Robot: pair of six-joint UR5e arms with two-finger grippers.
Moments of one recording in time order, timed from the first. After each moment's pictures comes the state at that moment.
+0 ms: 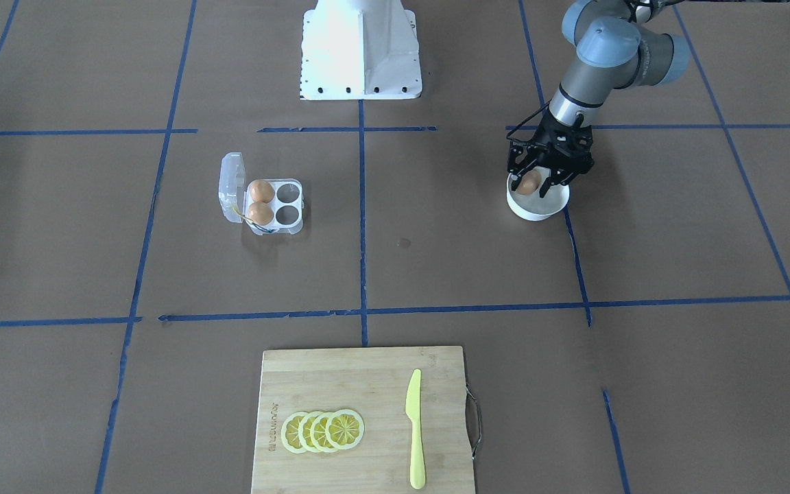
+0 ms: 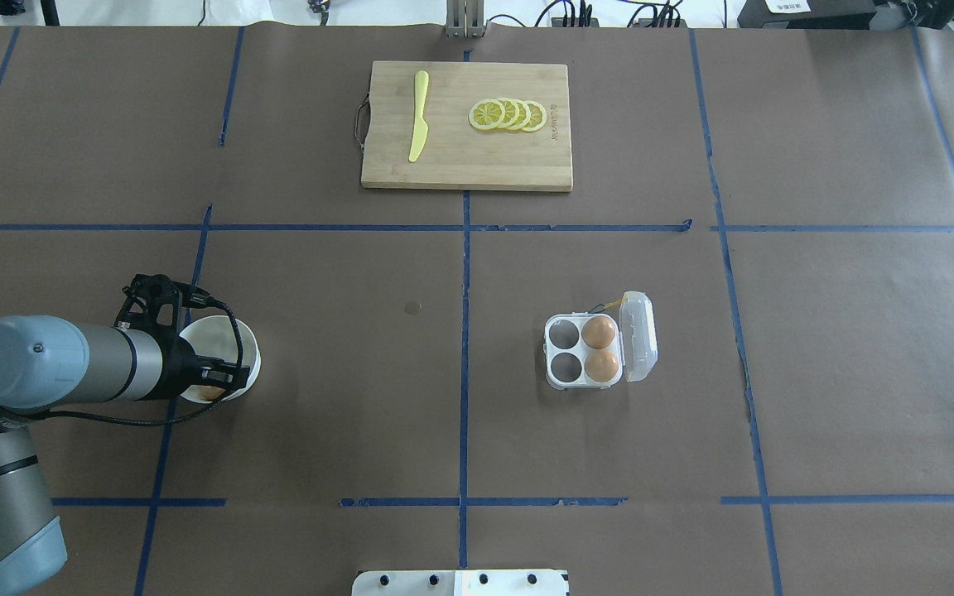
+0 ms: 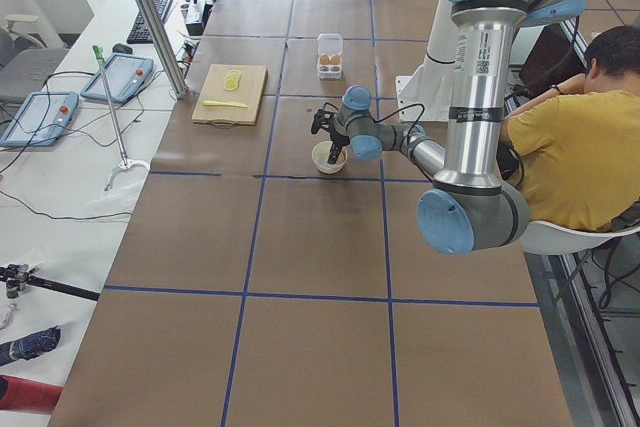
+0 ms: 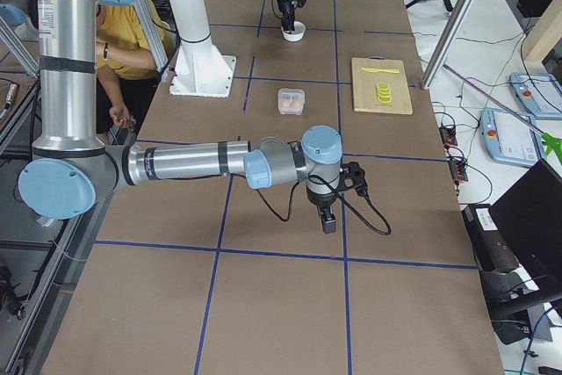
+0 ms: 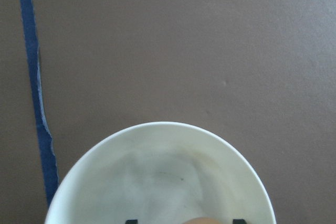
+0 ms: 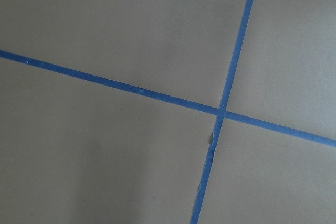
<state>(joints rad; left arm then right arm) -0.48 -1.63 -1.87 -2.17 -1.73 -1.04 1.47 -1.63 1.74 -1.43 2.30 -0.01</state>
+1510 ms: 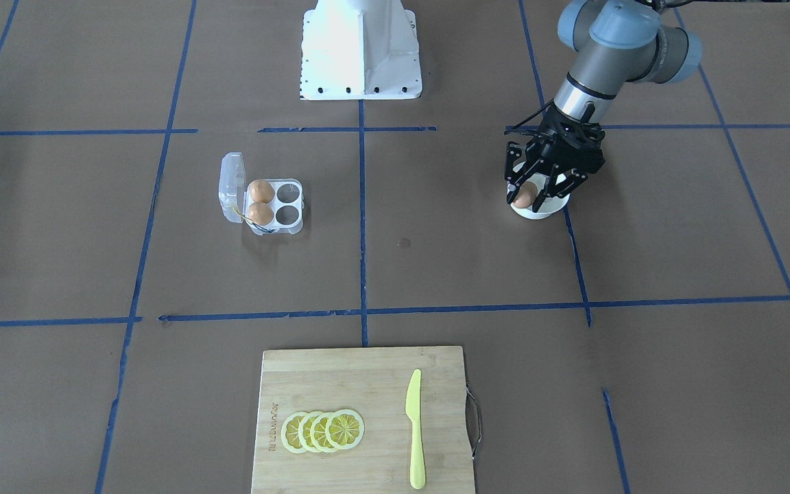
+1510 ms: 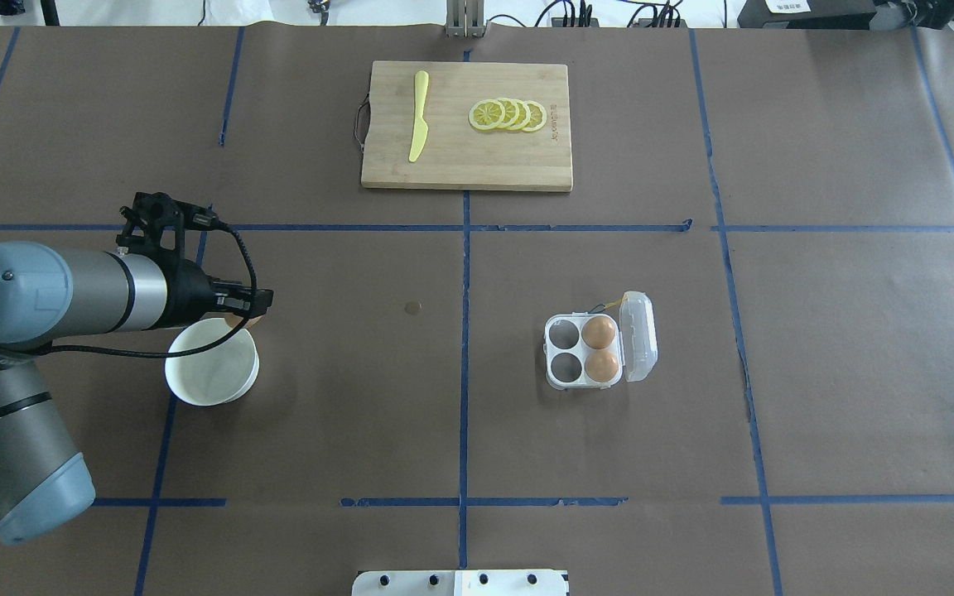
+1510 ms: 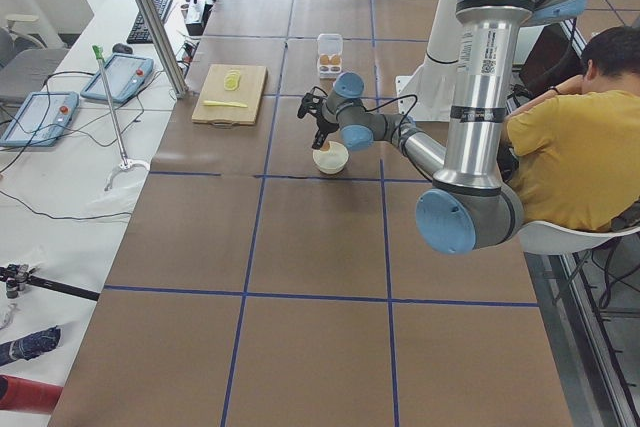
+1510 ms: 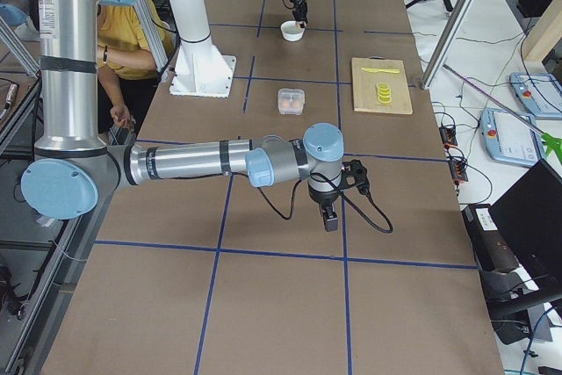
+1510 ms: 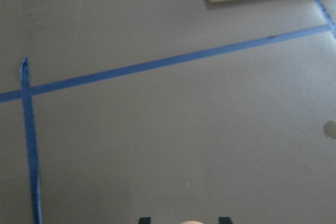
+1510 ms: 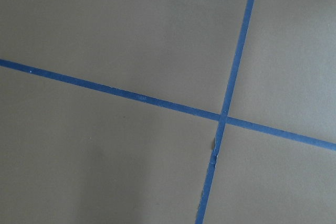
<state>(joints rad) -0.60 -1.77 -1.90 -2.17 -1.73 -0.96 1.47 -1.62 1.74 -1.43 2.30 0.02</state>
